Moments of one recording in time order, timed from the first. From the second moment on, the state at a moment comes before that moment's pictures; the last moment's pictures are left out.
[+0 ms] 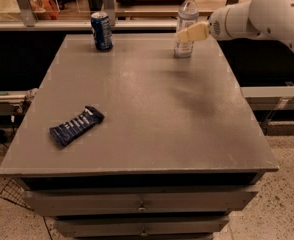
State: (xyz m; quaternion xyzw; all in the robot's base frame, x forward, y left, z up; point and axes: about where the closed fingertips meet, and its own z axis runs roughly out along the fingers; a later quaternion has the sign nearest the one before) arm 0.783 -0.168 0.930 -0.26 0.81 0.10 0.52
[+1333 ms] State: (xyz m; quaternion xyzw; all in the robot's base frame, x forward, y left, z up) arm 0.850 -0.168 0.911 -0.17 0.78 0.13 0.58
